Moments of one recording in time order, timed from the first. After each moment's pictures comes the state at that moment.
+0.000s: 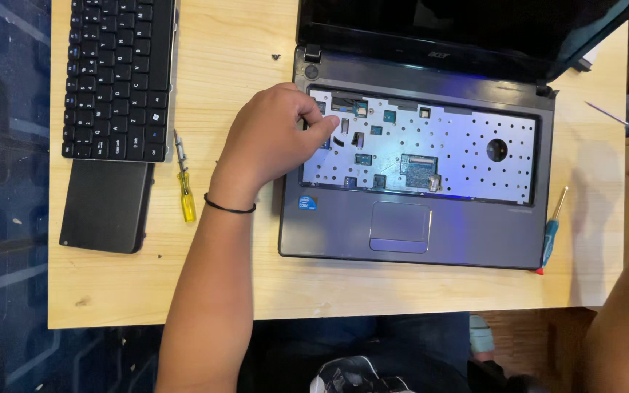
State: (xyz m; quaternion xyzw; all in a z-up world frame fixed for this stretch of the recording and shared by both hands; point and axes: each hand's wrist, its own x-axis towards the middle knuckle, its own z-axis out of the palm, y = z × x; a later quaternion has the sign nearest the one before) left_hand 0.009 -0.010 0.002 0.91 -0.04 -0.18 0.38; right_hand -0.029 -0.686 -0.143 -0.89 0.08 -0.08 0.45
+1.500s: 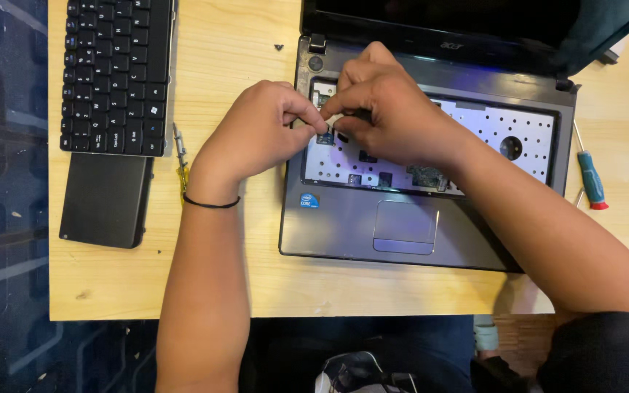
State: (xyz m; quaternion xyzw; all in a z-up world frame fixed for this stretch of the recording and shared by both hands) left_hand 0.015 0.009 -0.019 0.87 -0.11 -0.16 0.46; right_hand 0.049 -0.196 -0.016 -0.83 -0.42 0.10 0.35
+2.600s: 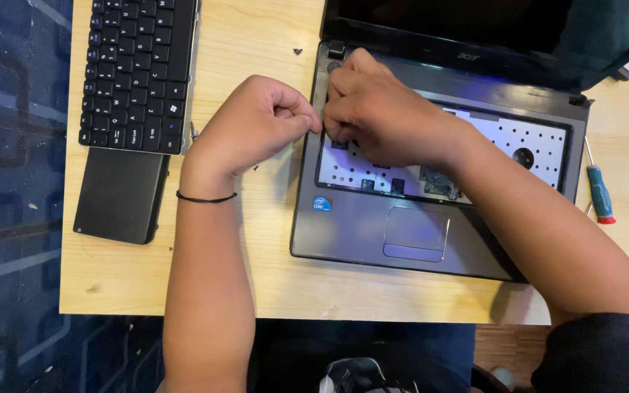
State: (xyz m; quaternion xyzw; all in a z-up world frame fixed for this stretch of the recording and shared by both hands) left_hand 0.014 0.029 -0.008 0.81 -0.03 -0.22 0.54; right_hand 0.063 -0.175 -0.017 -0.78 -0.56 0.09 0.26
